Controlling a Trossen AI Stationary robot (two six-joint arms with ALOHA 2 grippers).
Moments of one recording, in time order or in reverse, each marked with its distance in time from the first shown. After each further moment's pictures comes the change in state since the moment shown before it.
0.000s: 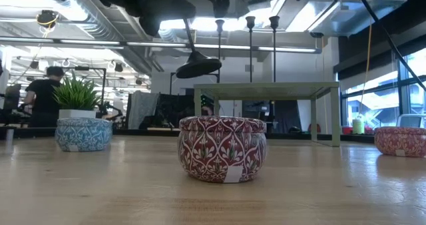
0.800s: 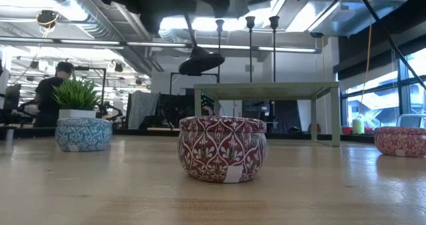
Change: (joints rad) left arm -0.001 0.000 0.000 0.016 0.010 0.009; right arm 0.008 0.002 -0.001 0.002 0.003 0.000
